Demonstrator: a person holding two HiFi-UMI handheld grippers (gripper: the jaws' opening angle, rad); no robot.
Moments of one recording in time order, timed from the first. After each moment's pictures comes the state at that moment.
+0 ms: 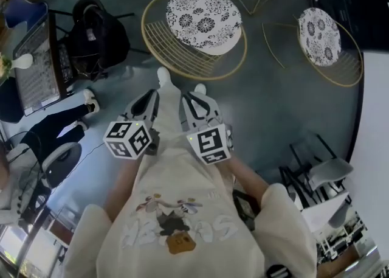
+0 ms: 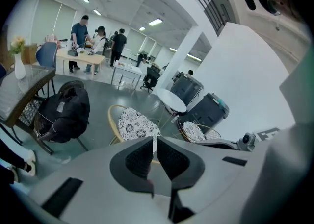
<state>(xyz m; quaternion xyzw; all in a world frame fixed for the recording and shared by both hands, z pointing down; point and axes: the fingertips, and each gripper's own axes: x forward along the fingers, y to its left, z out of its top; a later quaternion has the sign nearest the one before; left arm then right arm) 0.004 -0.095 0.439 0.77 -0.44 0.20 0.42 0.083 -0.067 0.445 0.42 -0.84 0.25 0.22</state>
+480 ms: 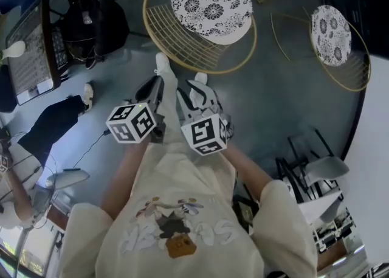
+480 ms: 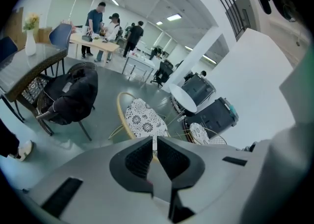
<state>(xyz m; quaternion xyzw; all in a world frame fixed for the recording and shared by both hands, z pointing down) -0.007 -0.112 0.511 0.72 -0.46 0.19 0.49 0.050 -0.078 0.507 0.38 -0.85 0.23 0.28</state>
